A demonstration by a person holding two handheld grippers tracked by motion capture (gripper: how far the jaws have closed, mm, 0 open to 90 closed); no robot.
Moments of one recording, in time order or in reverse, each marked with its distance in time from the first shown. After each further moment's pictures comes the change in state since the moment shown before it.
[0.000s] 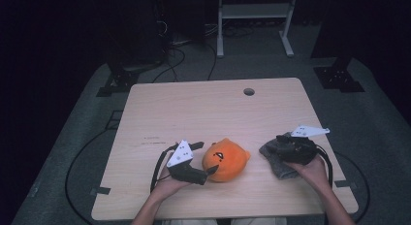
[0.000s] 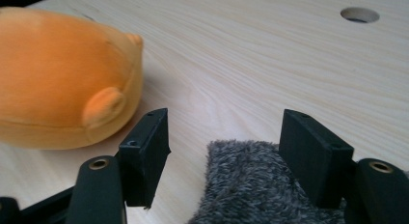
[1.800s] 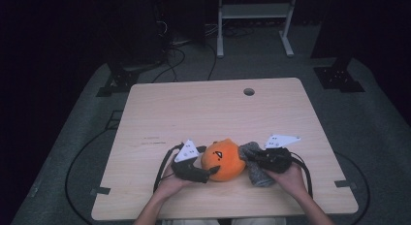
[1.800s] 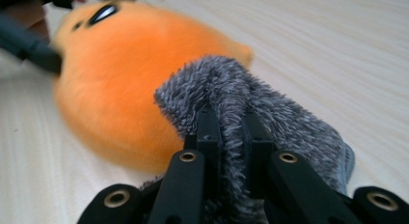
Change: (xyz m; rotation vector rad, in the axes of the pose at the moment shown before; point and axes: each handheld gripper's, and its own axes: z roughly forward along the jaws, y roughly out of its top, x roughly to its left) left arm 0.012 -0.011 0.014 0.131 -0.012 -0.121; right arm 0.070 0.009 0.030 0.031 0.138 -0.101
